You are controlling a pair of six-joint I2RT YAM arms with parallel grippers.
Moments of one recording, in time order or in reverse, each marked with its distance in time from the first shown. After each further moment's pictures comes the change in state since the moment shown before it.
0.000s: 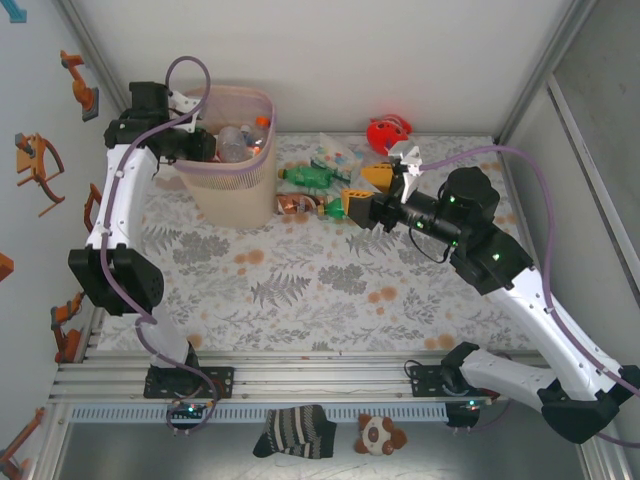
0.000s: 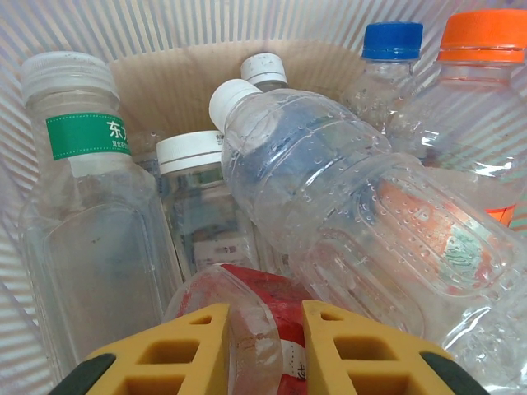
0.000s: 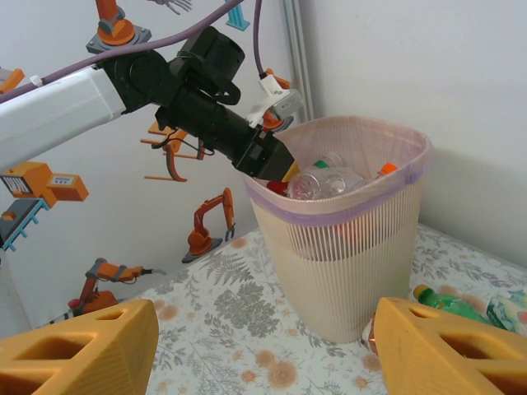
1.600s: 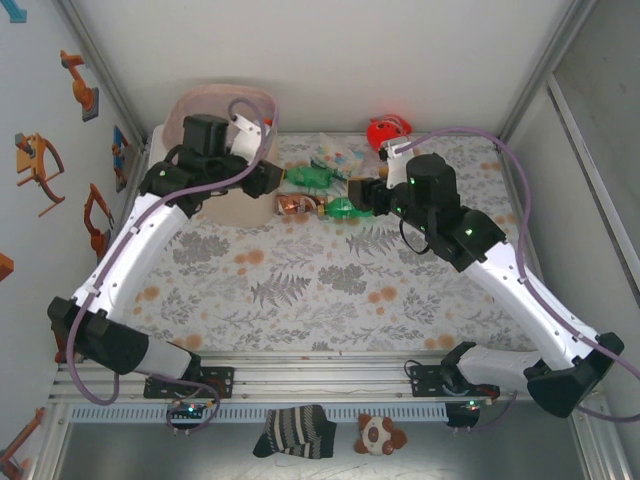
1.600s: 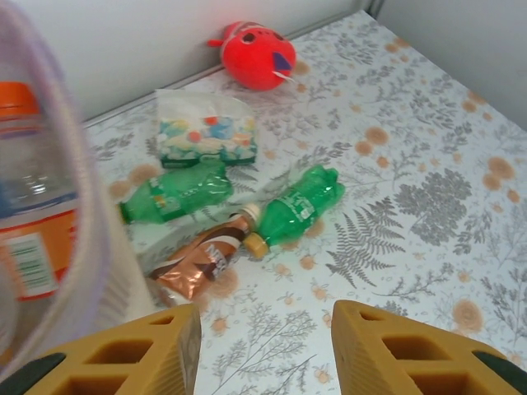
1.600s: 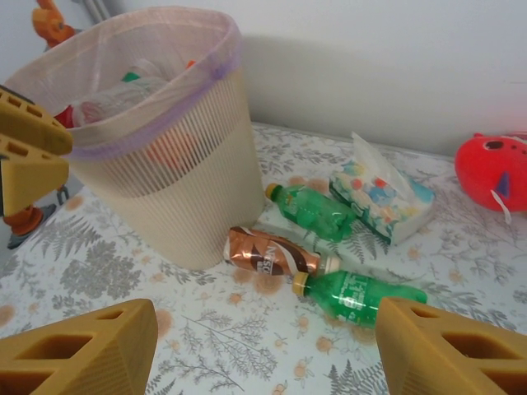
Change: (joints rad) left arm -0.420 -0.344 -0.348 0.242 -0.019 -0.064; right arm 0.004 0.164 0.078 -0.229 0.434 0.069
